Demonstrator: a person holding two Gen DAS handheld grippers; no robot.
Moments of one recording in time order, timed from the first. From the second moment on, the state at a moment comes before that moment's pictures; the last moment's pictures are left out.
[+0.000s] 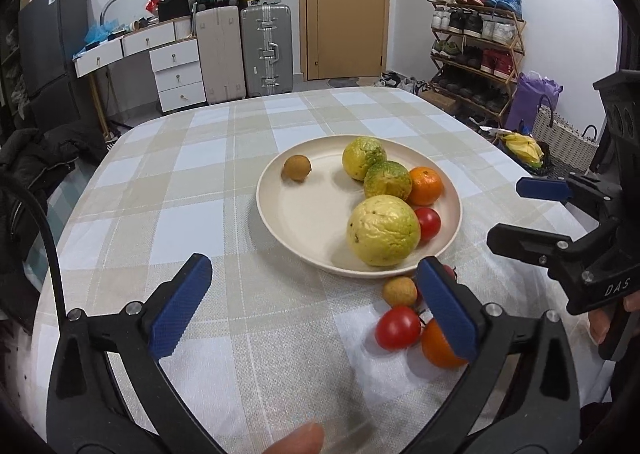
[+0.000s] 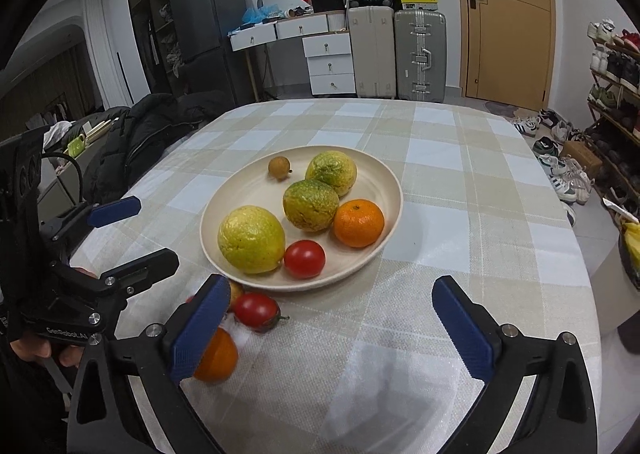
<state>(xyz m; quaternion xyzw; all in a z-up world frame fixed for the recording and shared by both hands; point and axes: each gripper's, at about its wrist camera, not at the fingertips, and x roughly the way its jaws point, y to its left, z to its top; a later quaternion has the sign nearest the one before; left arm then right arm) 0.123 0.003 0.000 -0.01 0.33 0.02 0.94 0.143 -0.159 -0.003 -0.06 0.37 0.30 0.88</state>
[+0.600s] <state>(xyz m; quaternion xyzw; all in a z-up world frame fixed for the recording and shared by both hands) 0.103 0.002 -0.019 0.00 0.37 0.02 0.93 0.123 -0.149 -0.007 -0.10 0.39 0.32 0.85</state>
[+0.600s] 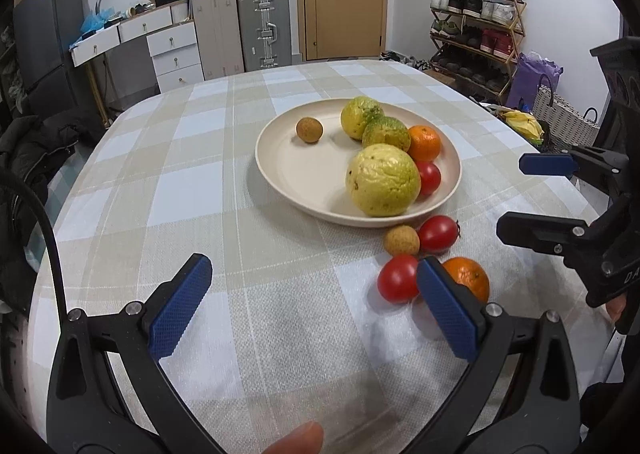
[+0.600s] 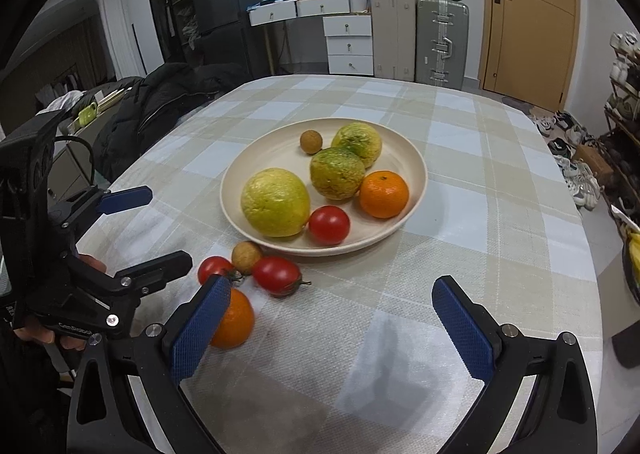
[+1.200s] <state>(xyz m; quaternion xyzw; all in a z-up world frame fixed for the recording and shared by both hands) 0.105 0.008 -0.022 -0.01 0.38 0.03 0.92 0.103 -0.119 -0.027 -0.13 0.43 0.38 0.81</state>
